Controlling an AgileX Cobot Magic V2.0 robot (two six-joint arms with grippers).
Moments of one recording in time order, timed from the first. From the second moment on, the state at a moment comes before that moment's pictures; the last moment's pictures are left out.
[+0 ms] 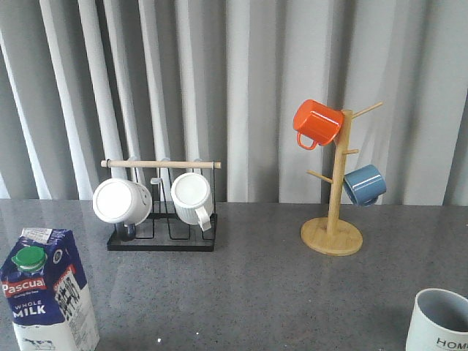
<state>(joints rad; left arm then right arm) -0.10 0.55 -0.42 0.18 0.09 -0.25 0.03 0.59 -0.57 -0.75 0.57 0.67</state>
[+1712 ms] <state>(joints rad) -0.10 0.55 -0.42 0.18 0.09 -0.25 -0.12 0.63 -0.21 0.06 -0.13 -0.20</state>
